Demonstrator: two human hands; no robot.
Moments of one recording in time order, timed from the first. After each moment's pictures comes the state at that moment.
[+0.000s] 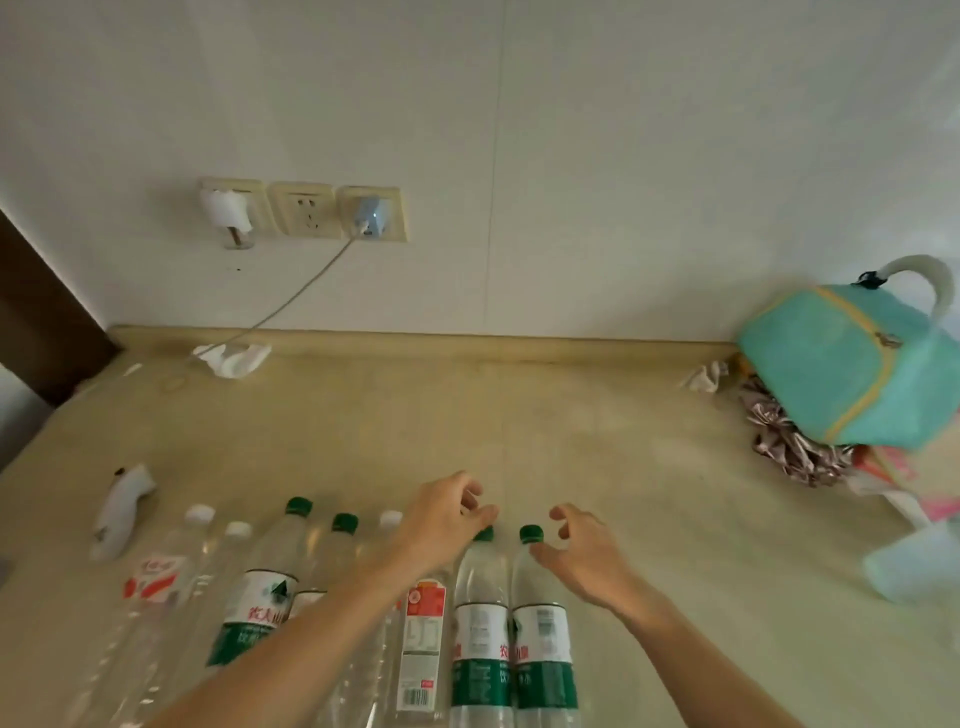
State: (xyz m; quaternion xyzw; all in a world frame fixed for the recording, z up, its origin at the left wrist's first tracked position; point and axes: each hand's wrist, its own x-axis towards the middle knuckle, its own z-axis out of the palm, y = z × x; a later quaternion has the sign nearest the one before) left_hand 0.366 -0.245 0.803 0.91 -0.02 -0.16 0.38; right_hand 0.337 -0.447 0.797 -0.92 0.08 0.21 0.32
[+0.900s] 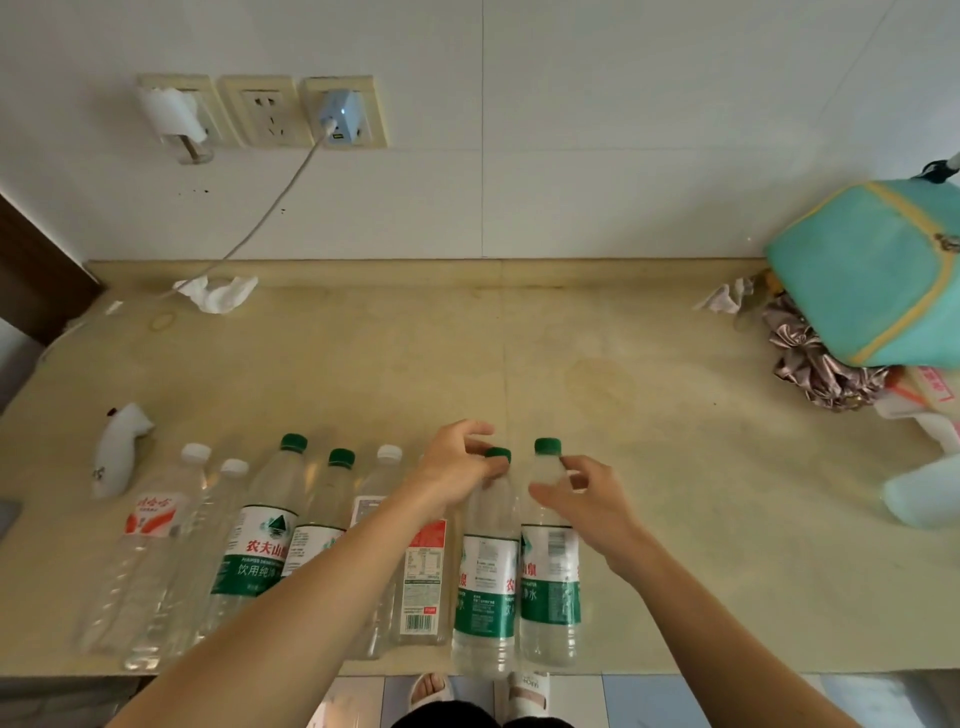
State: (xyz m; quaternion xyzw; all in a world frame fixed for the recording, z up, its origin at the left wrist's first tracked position) left_hand 0.368 -0.266 0.770 0.80 0.11 -0.24 0.54; right_hand 0.320 -0.456 0.767 -0.80 0.17 0.18 0.55
